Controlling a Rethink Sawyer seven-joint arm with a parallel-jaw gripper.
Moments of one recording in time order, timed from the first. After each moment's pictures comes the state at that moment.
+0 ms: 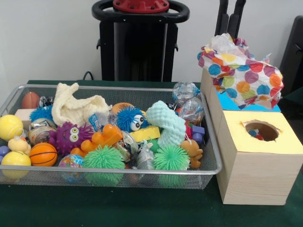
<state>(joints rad) -0.20 -0.87 0.18 1.32 -0.20 0.97 1.83</state>
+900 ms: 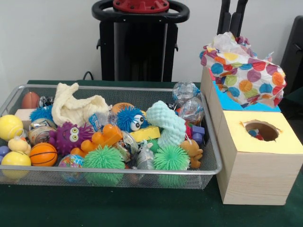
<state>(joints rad) -0.19 -0.86 0.18 1.32 -0.19 0.97 1.83</state>
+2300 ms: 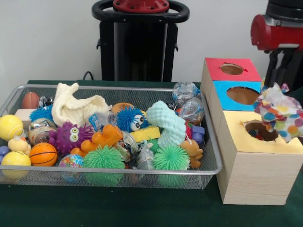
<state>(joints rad) -0.04 -0.70 0.15 1.32 -0.18 0.88 1.83</state>
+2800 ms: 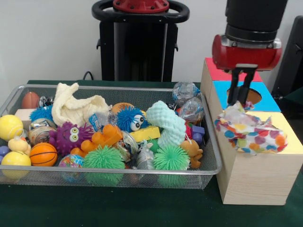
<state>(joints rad) -0.12 -0.67 0.14 1.35 -0.19 0.82 1.83</state>
